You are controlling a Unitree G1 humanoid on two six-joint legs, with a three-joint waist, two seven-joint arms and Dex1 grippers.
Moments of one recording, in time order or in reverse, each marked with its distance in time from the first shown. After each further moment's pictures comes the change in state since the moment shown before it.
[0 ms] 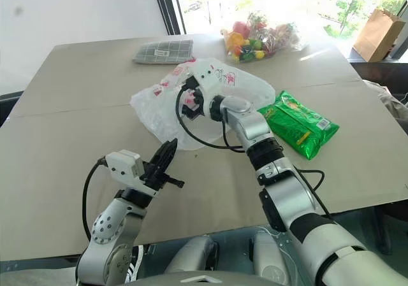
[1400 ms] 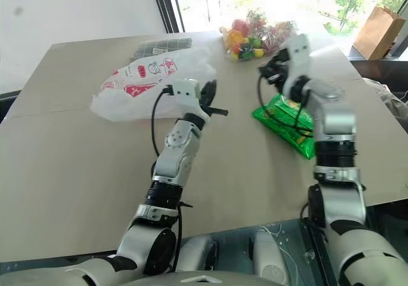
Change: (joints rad) left arm -0.839 -0.222 -0.062 0.812 0.149 -0.104 0.085; right arm 0.084 -0.382 -0.376 -0.340 -0.035 0.309 -0.021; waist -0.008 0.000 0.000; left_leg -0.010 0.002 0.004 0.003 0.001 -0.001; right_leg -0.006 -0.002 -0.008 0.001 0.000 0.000
